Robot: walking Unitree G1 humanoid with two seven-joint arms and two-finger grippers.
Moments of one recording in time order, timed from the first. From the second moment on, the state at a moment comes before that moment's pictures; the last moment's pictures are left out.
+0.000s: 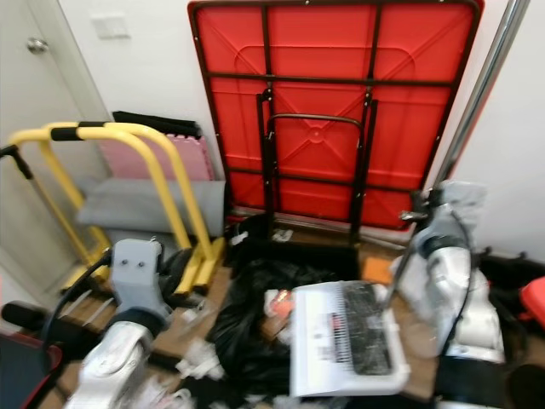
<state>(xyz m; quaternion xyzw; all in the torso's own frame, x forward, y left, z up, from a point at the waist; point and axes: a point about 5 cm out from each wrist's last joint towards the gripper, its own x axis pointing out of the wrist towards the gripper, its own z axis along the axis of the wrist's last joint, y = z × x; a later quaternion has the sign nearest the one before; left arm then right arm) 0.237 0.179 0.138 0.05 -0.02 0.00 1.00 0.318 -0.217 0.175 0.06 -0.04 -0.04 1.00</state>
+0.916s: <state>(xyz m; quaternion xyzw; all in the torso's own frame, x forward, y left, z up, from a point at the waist) 0.198 0.136 0.151 0.00 0.00 -0.07 1.00 0.398 -0.189 0.228 0.01 -0.10 -0.02 1.00</state>
